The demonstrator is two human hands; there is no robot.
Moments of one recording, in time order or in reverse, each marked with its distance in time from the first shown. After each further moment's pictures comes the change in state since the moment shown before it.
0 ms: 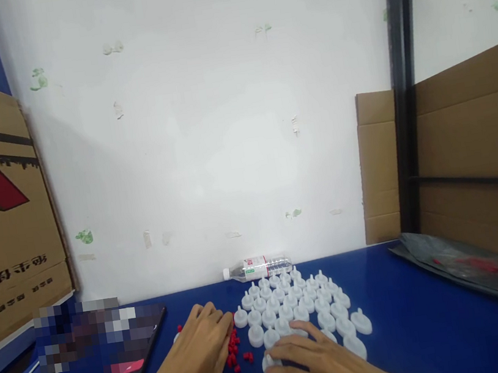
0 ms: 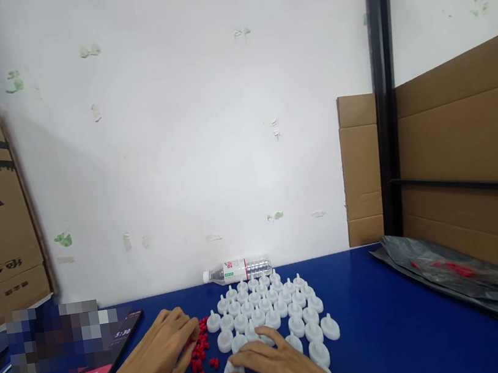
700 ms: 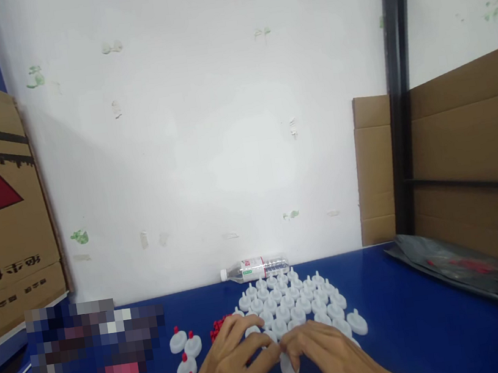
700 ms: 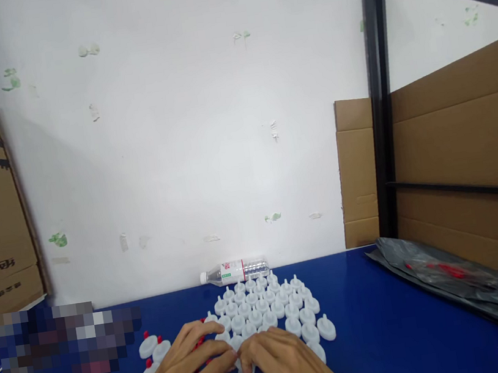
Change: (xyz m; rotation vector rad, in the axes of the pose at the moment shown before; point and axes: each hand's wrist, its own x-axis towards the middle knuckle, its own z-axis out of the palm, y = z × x) left_hand 0.008 0.043 0.009 -0.239 0.691 0.476; right_hand -0.009 -0.004 0.008 0.285 0.392 0.204
